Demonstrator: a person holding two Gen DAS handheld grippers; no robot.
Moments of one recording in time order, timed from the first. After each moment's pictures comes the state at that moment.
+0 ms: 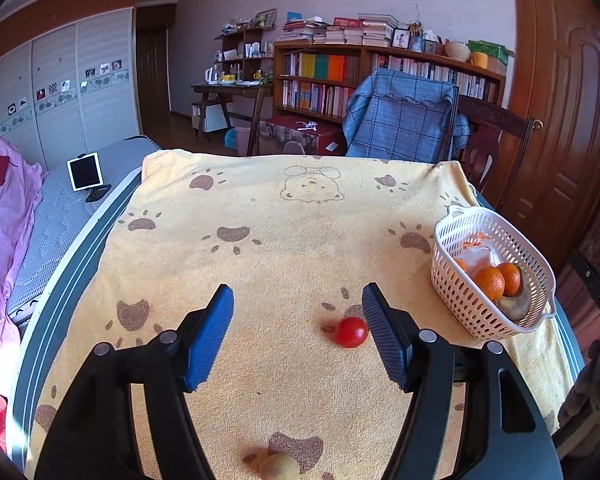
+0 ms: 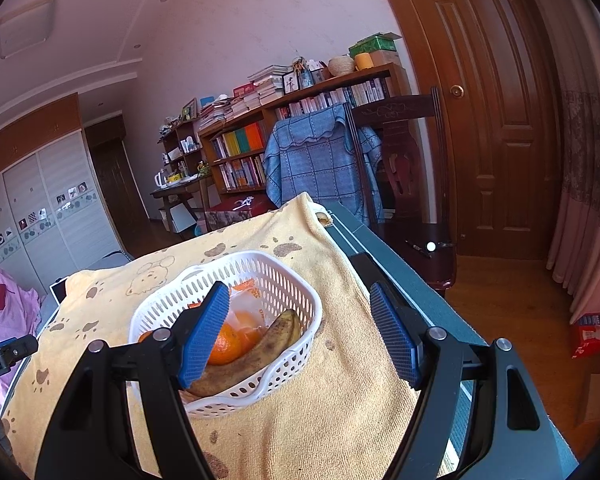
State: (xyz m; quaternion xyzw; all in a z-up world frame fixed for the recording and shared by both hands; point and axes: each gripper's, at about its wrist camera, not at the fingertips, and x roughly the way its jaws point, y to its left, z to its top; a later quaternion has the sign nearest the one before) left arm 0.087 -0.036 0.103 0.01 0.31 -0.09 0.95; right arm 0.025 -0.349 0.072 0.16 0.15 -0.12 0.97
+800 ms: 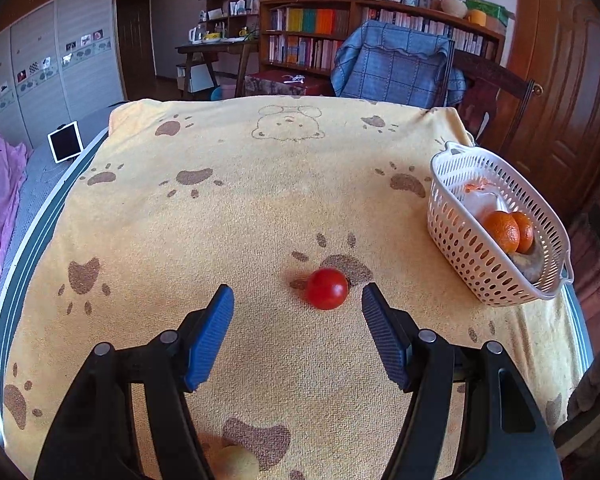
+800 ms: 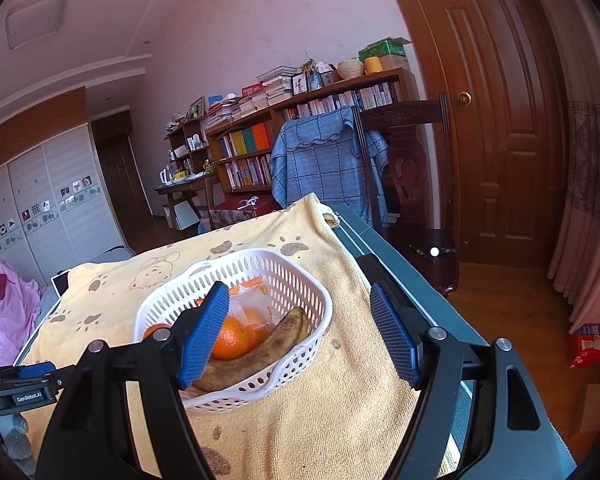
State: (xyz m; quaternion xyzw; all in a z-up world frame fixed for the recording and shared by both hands) left arm 0.110 -0.072 0.058 0.02 0.39 -0.12 0.91; right arm 0.023 -0.343 0.071 0.14 0.15 -0.11 0.97
